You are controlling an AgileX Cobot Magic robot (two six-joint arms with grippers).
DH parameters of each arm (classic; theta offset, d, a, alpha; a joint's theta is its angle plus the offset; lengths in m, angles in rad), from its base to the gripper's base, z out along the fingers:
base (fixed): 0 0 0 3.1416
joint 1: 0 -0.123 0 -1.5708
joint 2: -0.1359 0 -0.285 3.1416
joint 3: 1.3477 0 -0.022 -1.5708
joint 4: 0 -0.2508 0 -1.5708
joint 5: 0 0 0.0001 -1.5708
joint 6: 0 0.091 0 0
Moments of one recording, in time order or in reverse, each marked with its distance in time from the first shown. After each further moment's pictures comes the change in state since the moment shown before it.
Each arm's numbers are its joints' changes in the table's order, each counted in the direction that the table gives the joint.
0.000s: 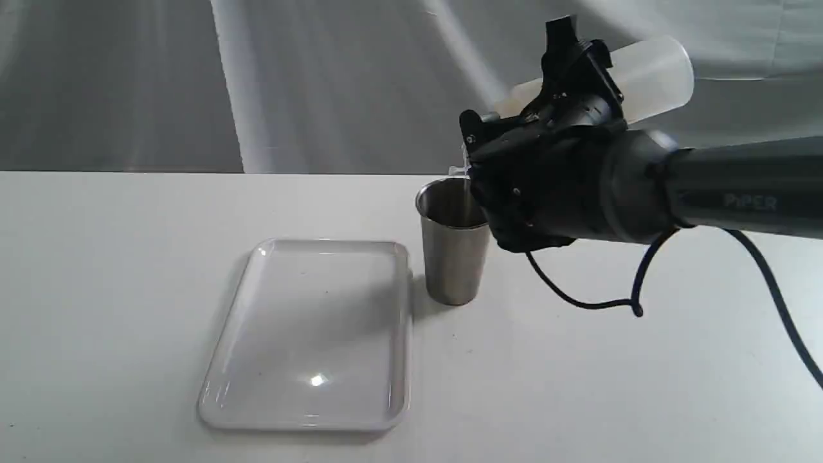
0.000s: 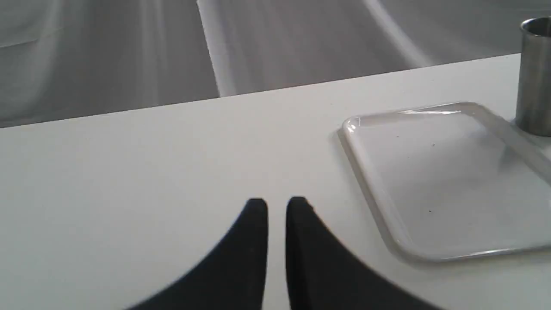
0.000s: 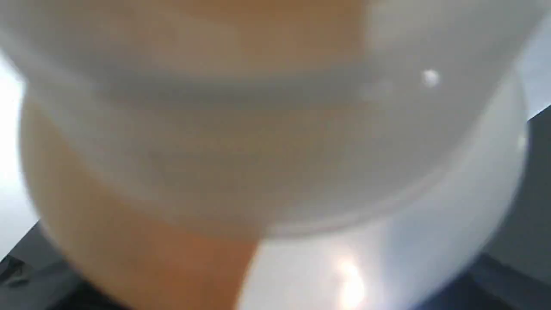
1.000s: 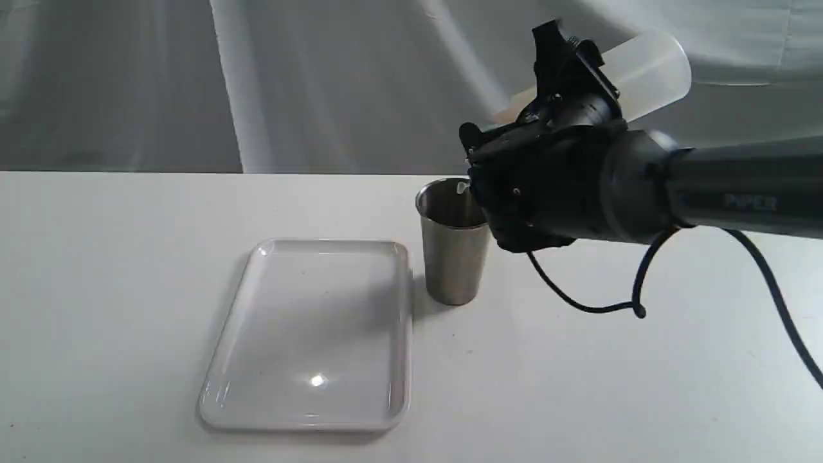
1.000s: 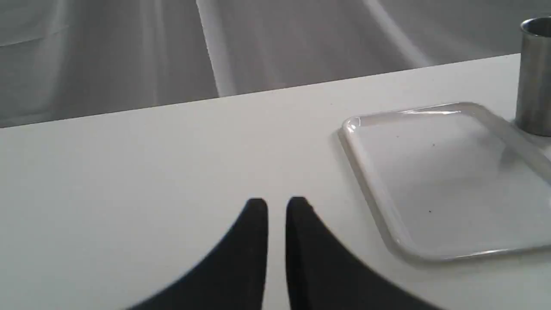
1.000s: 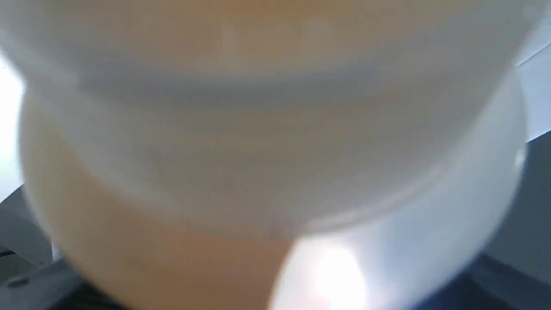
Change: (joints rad) left arm 0.000 0.000 0.000 0.000 0.000 0.000; right arm 0.000 0.000 0.000 0.001 0.007 -0.126
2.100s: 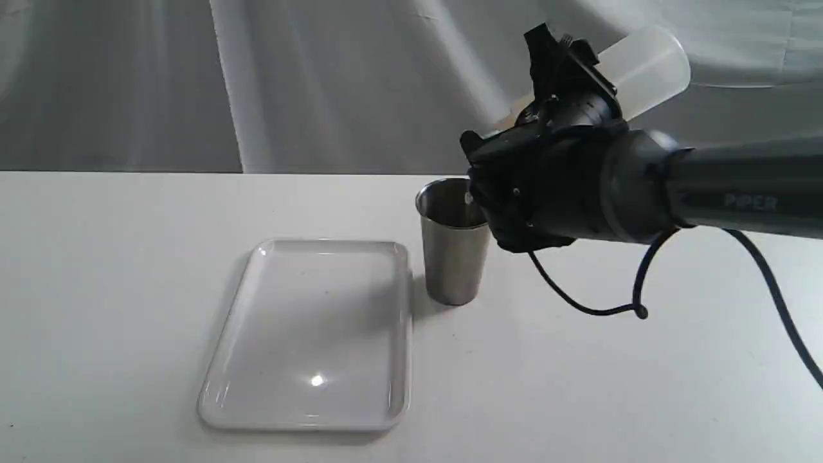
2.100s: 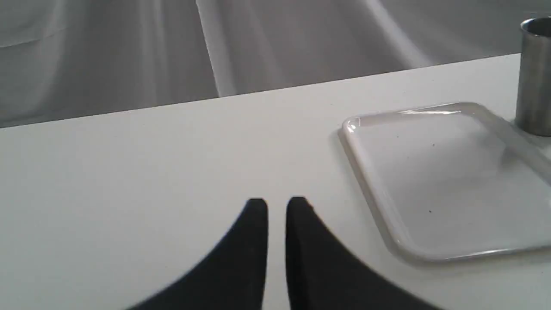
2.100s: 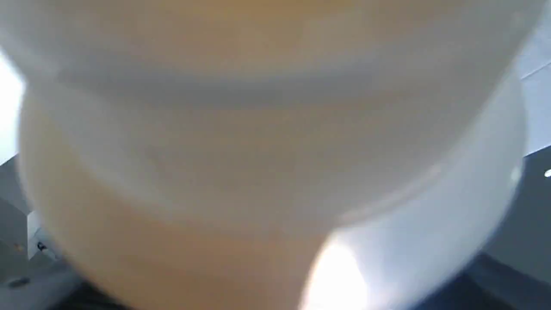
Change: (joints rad) left arm 0.000 0.000 0.000 0.000 0.000 0.000; right arm 0.000 0.000 0.000 0.002 0.000 -0.083
